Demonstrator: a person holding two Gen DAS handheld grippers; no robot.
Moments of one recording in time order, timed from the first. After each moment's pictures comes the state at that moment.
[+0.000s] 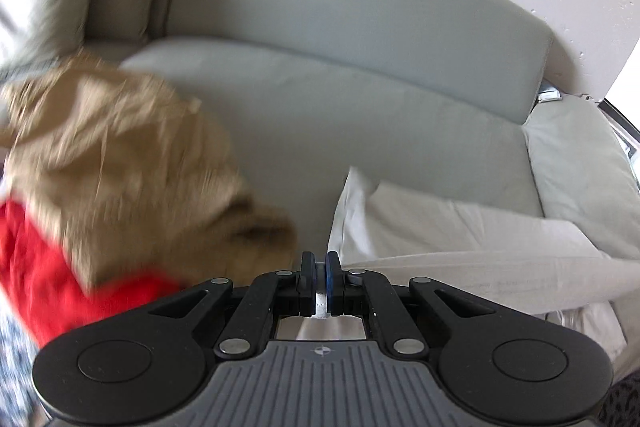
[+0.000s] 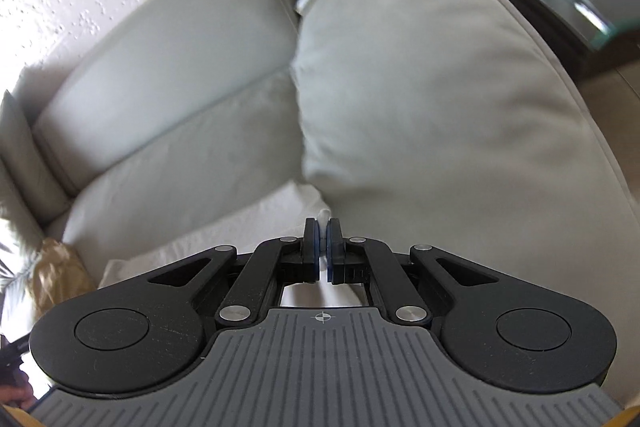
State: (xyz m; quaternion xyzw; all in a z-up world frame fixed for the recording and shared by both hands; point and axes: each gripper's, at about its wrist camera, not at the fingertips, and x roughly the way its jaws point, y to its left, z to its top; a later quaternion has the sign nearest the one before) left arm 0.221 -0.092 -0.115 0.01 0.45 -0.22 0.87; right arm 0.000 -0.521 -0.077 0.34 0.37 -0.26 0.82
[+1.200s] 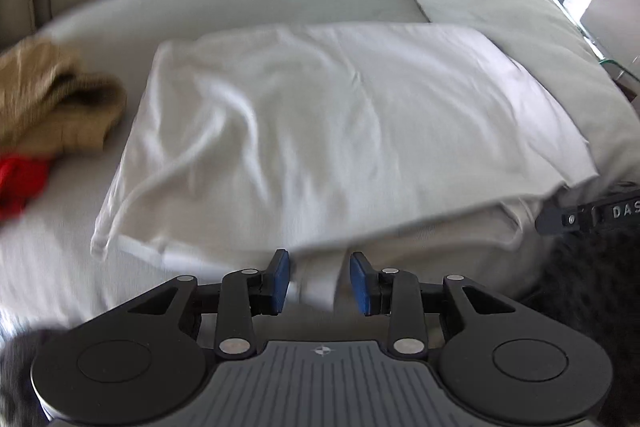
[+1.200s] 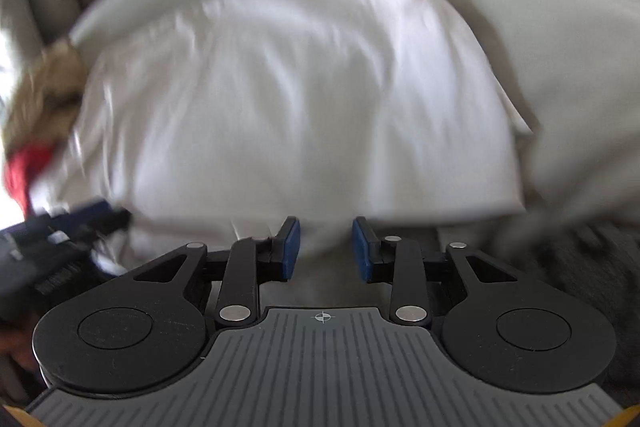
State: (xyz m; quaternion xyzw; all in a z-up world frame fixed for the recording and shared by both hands) left arm 0.090 -0.155 -0.173 0.14 0.49 -0.34 0.79; right arm -0.007 -0.393 -0.159 0.26 0.55 -0.14 0.78
